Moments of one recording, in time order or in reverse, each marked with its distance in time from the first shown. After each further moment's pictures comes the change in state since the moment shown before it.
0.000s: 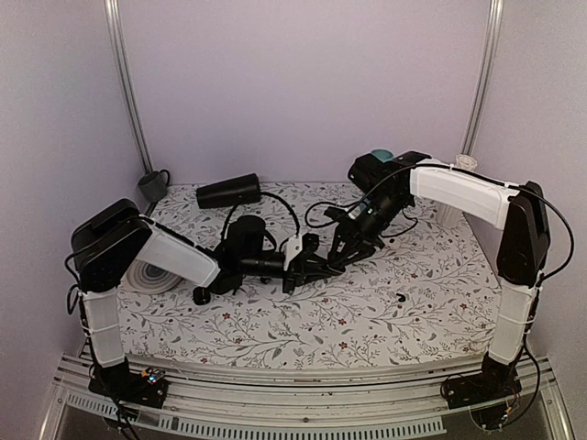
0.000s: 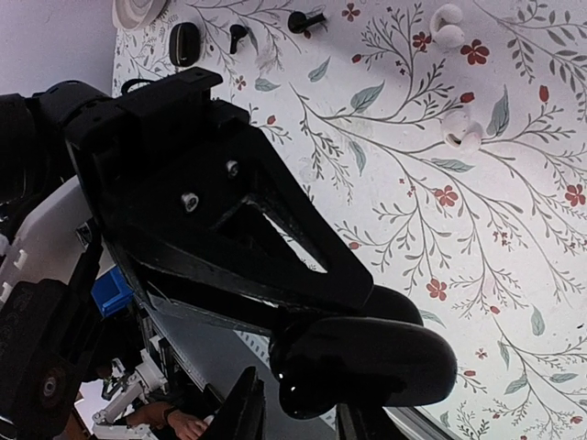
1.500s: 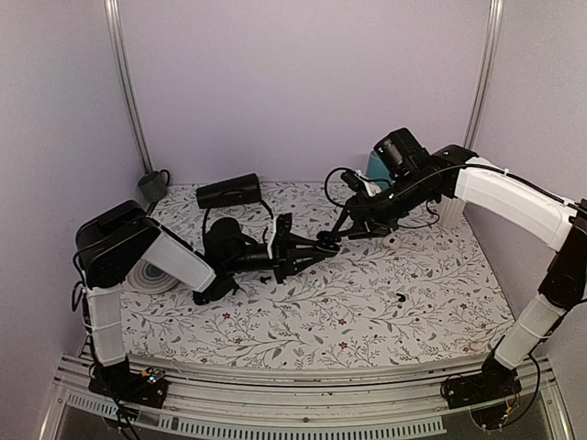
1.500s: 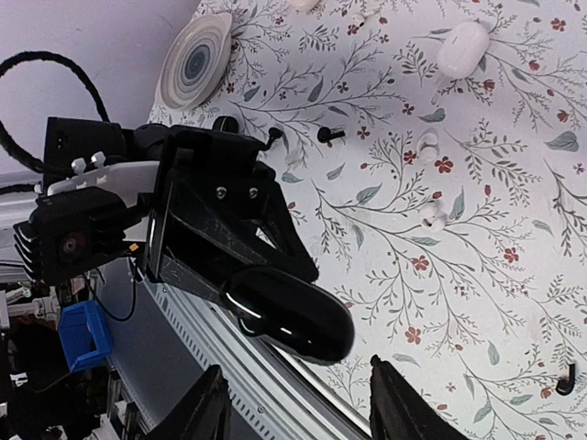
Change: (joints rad) left arm 0.054 0.049 -0.077 0.514 0.058 -0.343; right arm 0.013 -0.270 -0.130 0.218 0.173 0.080
